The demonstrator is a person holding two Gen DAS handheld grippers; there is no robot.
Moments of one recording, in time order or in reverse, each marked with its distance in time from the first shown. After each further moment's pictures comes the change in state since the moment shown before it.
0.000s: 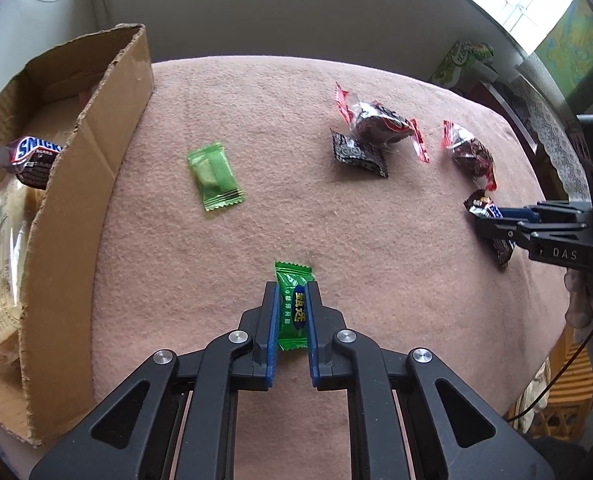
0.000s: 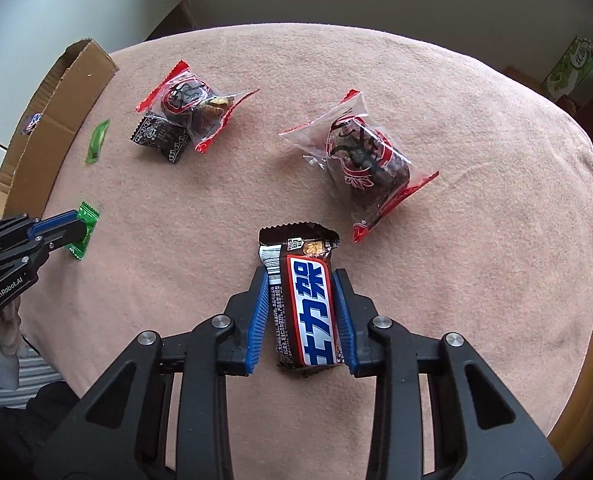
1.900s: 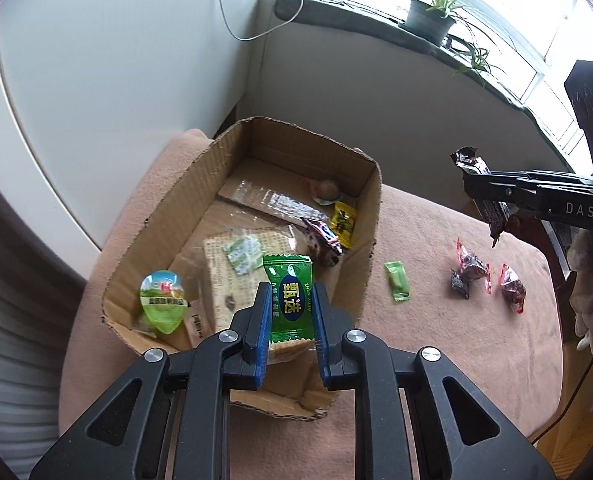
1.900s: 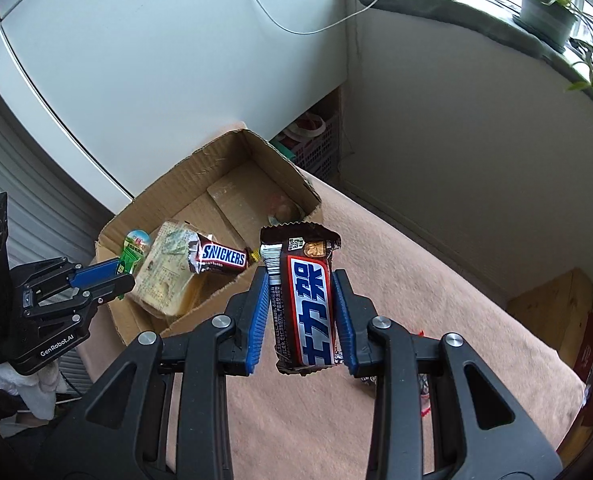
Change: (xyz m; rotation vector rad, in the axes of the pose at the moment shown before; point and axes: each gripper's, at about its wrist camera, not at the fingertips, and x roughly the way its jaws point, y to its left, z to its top) left arm -0.110 0.113 -0.006 -0.322 -0.282 0.168; right arm -0.070 0.219 0.142 -0.458 -0.205 0.140
